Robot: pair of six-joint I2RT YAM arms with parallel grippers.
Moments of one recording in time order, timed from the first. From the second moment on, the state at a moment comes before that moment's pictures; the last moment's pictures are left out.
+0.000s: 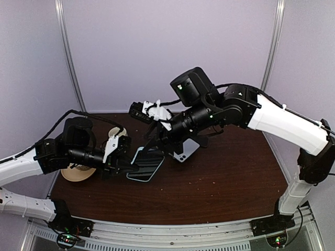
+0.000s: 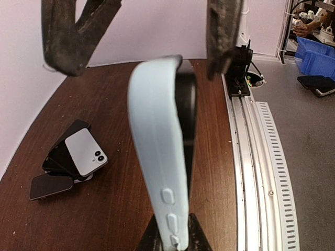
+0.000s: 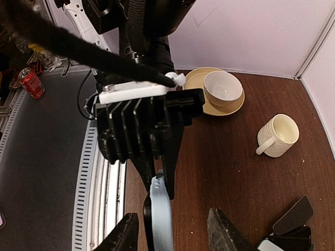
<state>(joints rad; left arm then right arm) -0.90 0.95 0.81 -0.33 0.49 0.35 1.16 1.72 1.90 -0.80 -0.30 -0.25</state>
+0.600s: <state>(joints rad) -0.90 0.95 0.81 -0.36 0.50 0.34 1.15 1.73 1.85 -0.76 -0.38 -0.23</state>
